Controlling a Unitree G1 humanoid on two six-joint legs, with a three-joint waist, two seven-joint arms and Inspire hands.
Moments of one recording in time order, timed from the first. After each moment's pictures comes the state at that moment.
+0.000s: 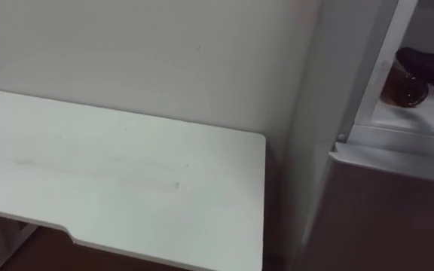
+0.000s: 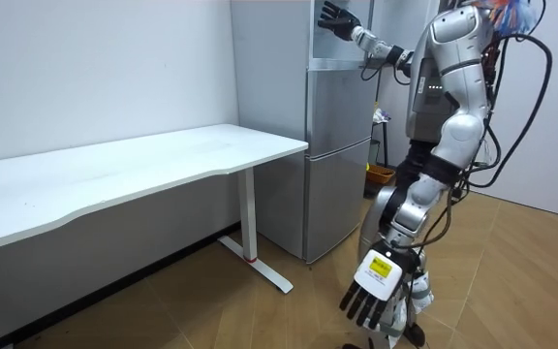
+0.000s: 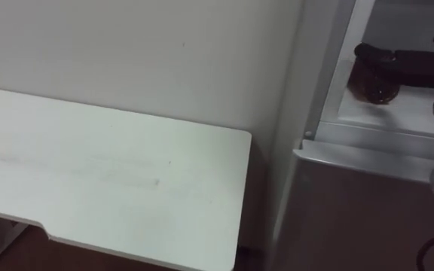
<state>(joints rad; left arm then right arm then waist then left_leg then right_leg) 0.38 0.30 0.12 0.88 0.21 0.08 0.09 -0.61 -0.81 0.04 0.17 0.70 -0.03 -0.41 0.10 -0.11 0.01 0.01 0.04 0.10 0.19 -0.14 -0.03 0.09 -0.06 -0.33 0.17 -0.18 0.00</state>
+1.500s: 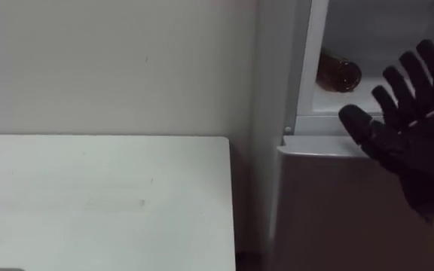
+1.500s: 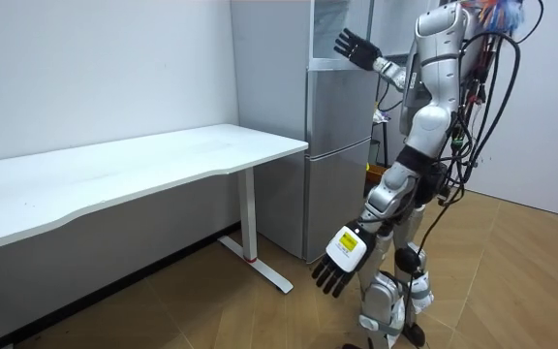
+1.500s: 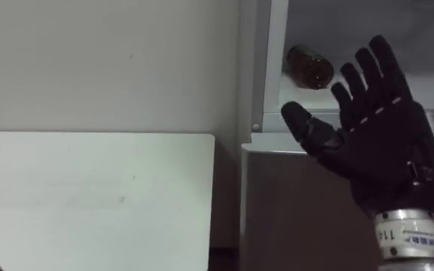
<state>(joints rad) 0.30 0.21 0.09 0.97 0.27 0.01 0.13 -0.03 -0.37 -0.06 -0.36 0.91 -0.14 -0.09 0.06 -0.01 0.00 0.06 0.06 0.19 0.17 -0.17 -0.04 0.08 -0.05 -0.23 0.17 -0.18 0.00</state>
